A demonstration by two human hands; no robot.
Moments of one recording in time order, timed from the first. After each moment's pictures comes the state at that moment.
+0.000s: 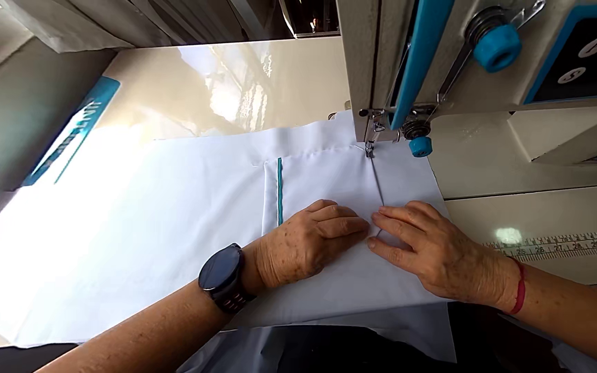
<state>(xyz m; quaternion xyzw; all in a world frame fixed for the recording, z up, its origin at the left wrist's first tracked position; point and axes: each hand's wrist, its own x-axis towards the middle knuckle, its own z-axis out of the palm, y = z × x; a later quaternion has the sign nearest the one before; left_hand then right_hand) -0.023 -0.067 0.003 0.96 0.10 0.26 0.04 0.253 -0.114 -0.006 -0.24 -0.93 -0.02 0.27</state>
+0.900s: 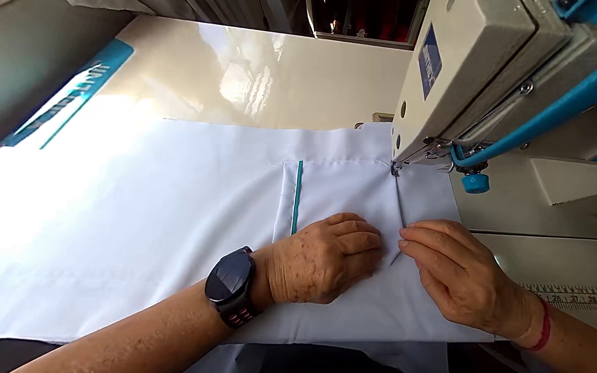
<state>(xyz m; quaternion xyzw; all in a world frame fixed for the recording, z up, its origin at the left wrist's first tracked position) -0.026 -0.069 -0.004 0.95 0.11 0.29 0.08 0.250 -0.102 0.003 -0.28 -0.90 -0.01 0.34</state>
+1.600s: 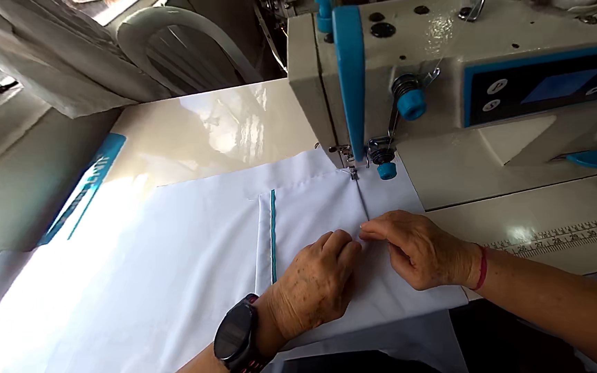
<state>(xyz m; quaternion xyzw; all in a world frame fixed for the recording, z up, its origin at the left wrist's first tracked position) 0.010 -0.099 0.012 0.93 0.27 0.24 -0.02 0.246 -0.094 -0.006 -0.26 -0.88 0.09 0.39</state>
